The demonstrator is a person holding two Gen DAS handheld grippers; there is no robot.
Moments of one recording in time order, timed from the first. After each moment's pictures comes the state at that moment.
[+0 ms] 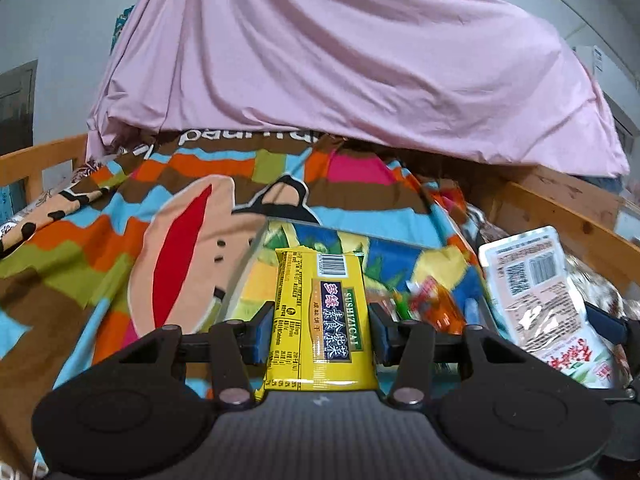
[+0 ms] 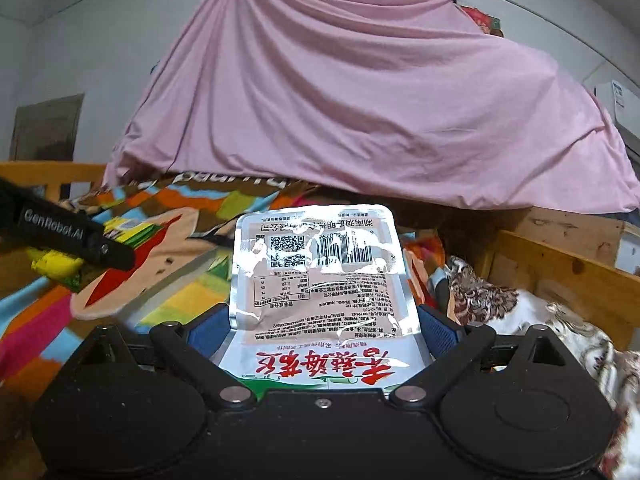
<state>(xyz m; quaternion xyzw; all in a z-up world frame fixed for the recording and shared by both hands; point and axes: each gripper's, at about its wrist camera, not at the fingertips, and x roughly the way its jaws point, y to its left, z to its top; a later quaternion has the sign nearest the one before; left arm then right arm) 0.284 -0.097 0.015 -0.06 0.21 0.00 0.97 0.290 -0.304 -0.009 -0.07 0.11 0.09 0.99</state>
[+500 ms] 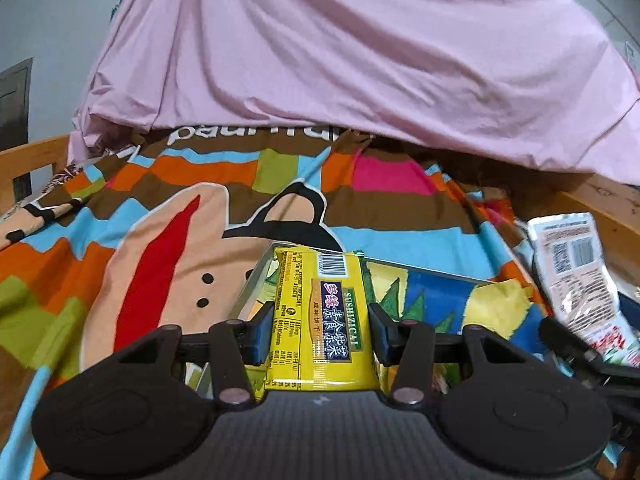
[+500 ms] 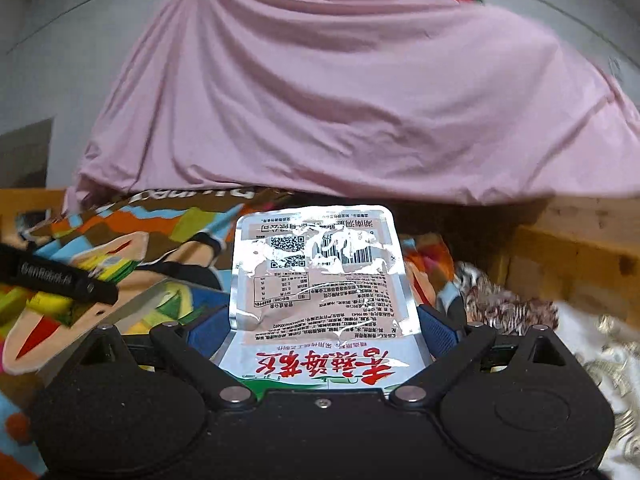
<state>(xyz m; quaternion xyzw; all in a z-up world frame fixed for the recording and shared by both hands) 0.409 -0.092 -0.009 -0.06 0.22 0.02 0.97 0.420 -0.321 -0.029 -0.02 0.10 0.08 0.99</state>
